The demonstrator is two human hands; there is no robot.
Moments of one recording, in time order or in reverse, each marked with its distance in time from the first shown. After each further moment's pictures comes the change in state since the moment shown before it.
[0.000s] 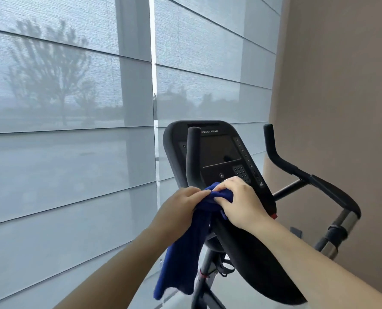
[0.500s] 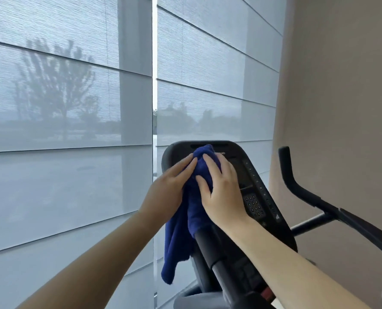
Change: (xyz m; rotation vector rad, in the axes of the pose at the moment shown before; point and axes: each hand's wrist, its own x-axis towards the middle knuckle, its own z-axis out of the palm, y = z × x) left_hand 0.102 -0.090 -0.014 0.037 0.258 -0.032; right_hand 0.125 -0.018 0.047 -0.033 0.320 -0.220
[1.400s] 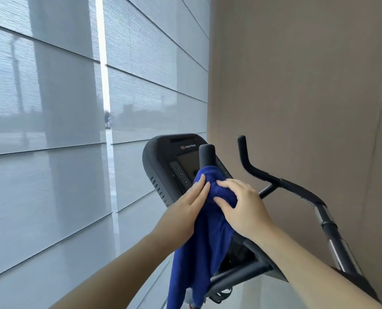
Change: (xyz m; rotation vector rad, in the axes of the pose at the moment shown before) left_hand -0.053 -0.063 0.039 -0.389 -0.264 0.374; right_hand -0.056 -0.036 0.012 -0.354 -0.008 0.296
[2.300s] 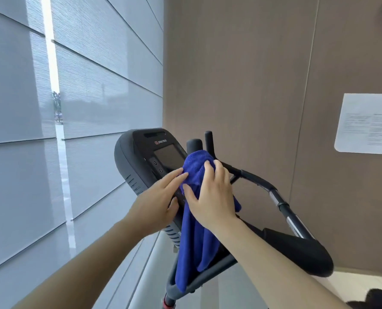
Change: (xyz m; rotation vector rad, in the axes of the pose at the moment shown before) left_hand 0.001 -0.041 -0.031 -0.154 0.016 0.037; right_hand 0.007 -0.057 0.047 -0.513 0.142 0.227
